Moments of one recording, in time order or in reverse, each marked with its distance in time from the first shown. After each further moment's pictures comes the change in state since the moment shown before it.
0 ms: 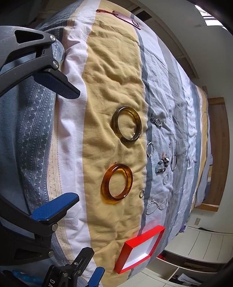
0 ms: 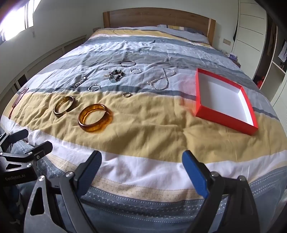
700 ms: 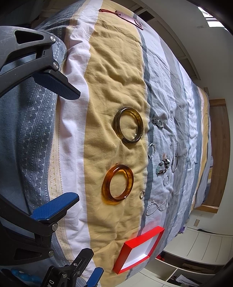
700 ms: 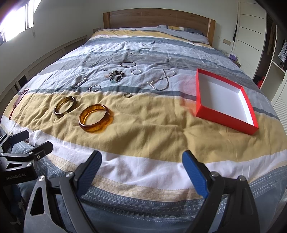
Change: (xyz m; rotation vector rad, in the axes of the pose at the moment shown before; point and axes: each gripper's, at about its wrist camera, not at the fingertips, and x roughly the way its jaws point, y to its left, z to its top) left arm 0.000 0.001 -0.001 -0.015 0.009 -0.002; right arm -0.001 0.001 0.000 0.001 -0.001 -0.001
